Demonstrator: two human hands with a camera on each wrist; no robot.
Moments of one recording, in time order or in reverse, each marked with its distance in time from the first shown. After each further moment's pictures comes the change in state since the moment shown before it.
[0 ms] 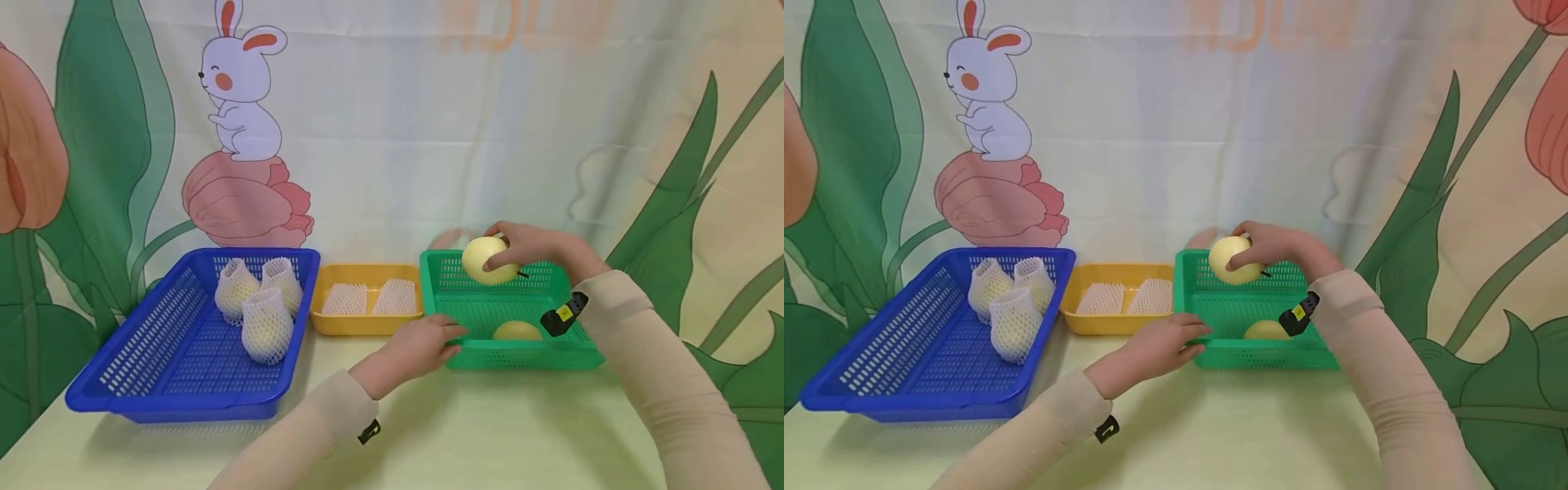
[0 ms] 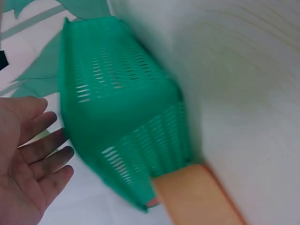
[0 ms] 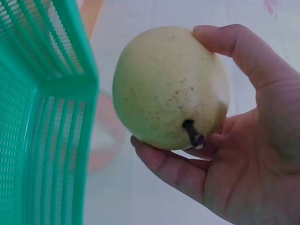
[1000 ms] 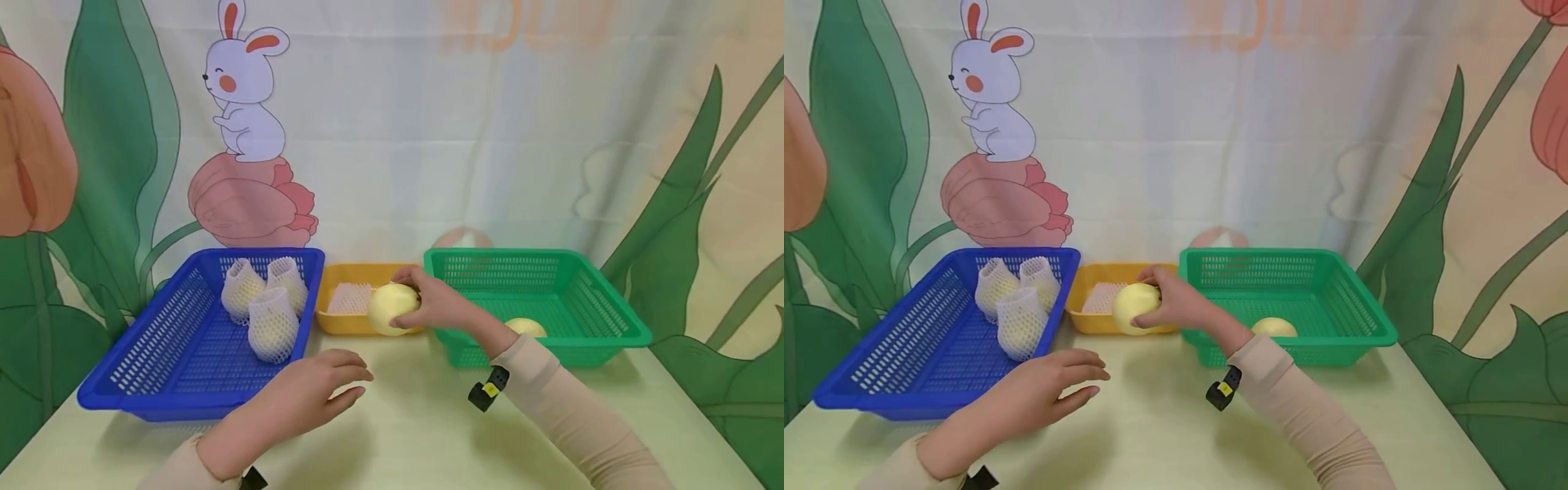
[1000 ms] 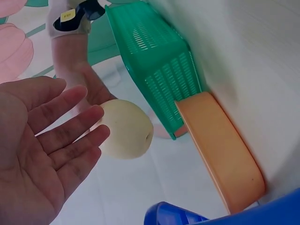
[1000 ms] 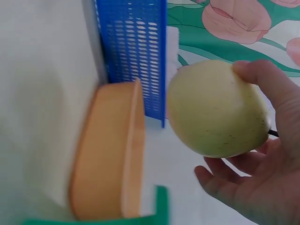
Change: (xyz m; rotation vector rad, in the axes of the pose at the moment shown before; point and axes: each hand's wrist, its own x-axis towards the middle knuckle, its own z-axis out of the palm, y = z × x) left_hand -0.152 -0.030 -0.060 0.039 0.172 0.073; right_hand 0.037 -0.074 0.138 0.248 0.164 -0.333
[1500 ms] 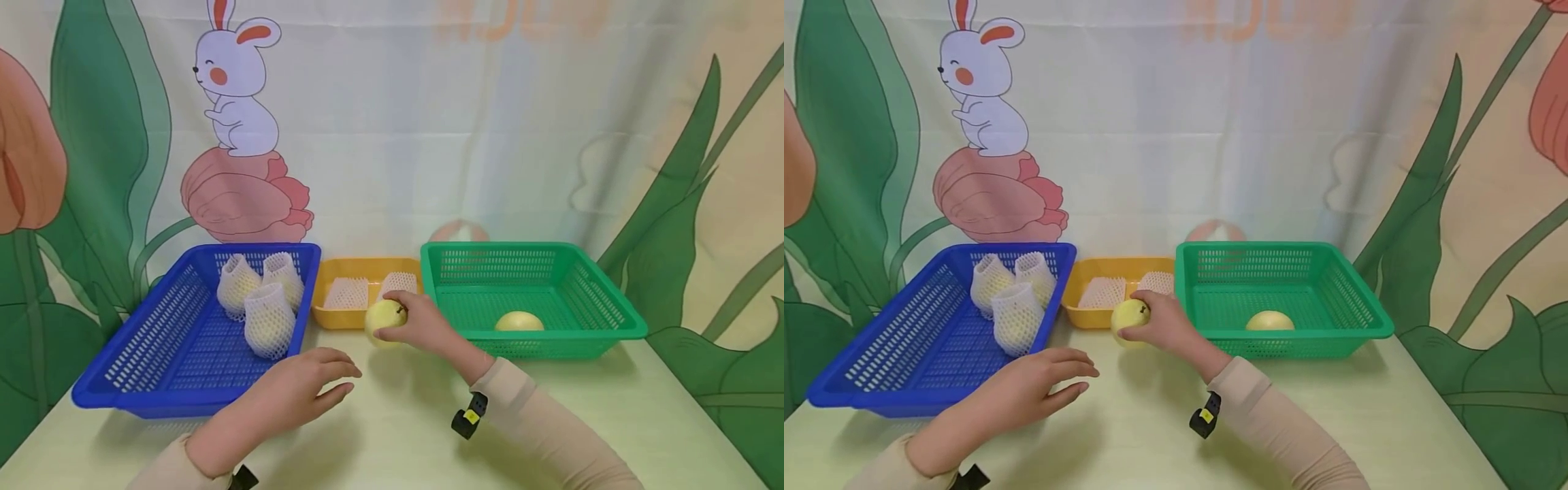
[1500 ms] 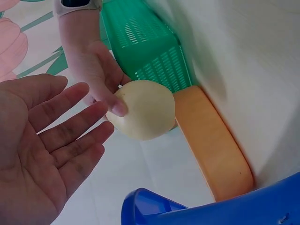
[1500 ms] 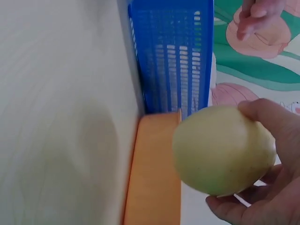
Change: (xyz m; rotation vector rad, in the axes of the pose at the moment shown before) left_hand -0.007 -0.006 -0.001 -0.050 -0.057 -0.057; right_hand -0.001 0.015 0.056 -0.013 0.185 0.110
